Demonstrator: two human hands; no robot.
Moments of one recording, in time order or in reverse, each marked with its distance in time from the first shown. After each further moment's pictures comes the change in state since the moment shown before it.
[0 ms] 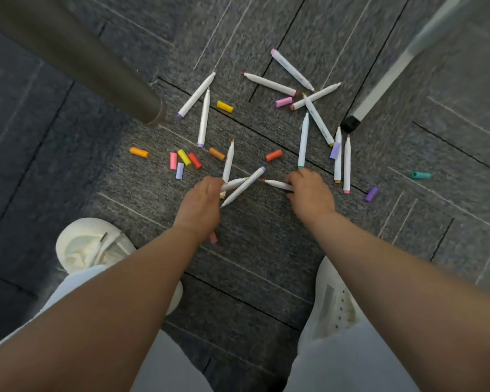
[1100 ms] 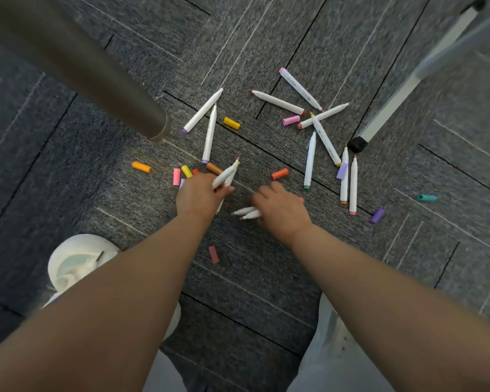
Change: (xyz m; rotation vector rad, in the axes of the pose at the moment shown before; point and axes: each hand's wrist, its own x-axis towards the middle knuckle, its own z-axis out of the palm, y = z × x) left_hand 0.059 -0.009 -0.013 -0.106 0.077 -0.243; right_hand 0.014 -0.047 -0.002 -0.274 -0.045 -0.452
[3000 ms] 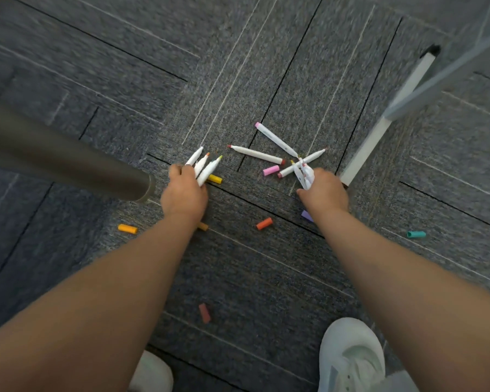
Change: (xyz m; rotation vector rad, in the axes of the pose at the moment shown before) left_hand 0.067 0.055 -0.053 0.074 0.139 -0.091; right_hand 0.038 0.117 -0.053 0.503 0.241 0.826
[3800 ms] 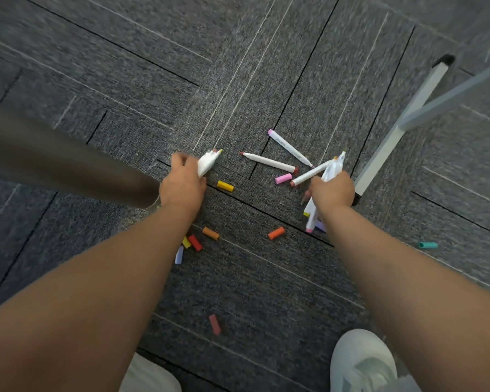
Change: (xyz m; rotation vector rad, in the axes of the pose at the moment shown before) left_hand 0.036 -0.016 -0.016 0.066 0.005 0.128; right_hand 0.016 -0.024 0.006 0.592 0.124 0.330
